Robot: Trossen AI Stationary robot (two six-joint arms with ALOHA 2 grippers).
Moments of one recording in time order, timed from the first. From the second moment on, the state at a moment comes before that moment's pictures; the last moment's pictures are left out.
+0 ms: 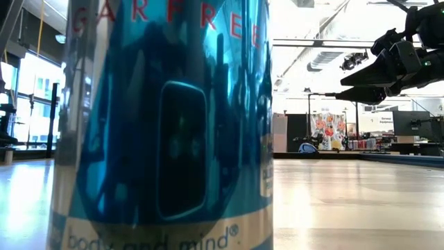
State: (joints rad) left arm 0.47 1.73 1.66 -0.58 -0.57 -0.55; right arm -0.33 0.11 0.06 -0.13 -0.06 0.09
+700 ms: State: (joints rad) left arm 0.46 1.73 1.66 -0.61 -0.59 -0.56; right arm -0.33 0.11 0.06 -0.13 -0.06 0.09
